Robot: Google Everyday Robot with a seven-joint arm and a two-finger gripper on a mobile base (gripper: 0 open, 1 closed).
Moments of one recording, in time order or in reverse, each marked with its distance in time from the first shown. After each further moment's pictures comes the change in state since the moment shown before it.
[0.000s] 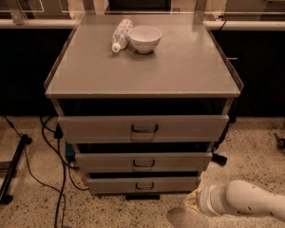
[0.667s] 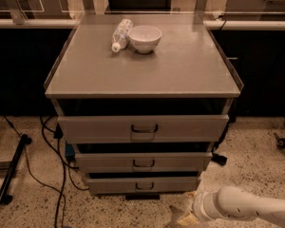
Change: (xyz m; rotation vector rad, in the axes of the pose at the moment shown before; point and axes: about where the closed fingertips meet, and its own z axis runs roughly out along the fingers) arm 0.028 0.013 0.071 -0.063 -0.028 0.032
